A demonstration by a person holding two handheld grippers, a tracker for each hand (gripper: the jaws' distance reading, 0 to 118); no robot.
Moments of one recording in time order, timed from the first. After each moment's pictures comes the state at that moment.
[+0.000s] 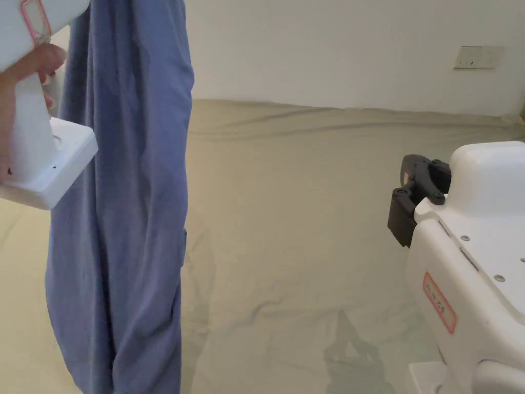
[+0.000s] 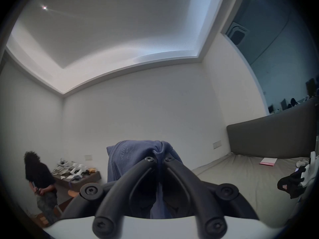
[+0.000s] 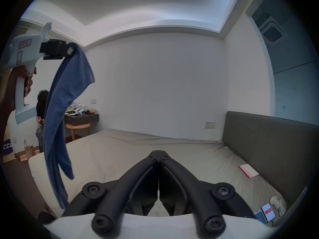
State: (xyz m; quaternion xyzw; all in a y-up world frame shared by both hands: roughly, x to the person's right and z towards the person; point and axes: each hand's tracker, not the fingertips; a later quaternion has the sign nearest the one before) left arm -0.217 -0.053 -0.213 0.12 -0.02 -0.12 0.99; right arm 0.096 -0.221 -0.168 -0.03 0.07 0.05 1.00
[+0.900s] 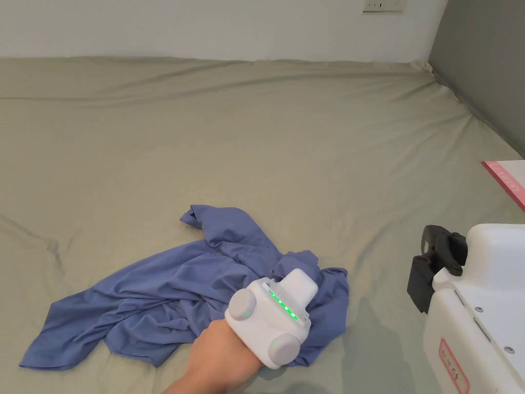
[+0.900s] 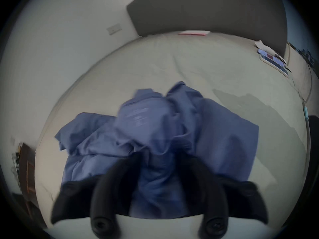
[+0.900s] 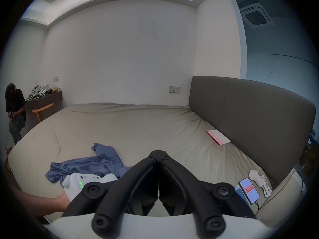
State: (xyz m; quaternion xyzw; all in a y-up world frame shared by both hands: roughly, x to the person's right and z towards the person) left arm 0.087 -0.532 -0.376 -0.35 -0.26 -0.27 0.86; right arm 0.233 -0.317 -0.220 -0.17 -0.07 0.04 0.98
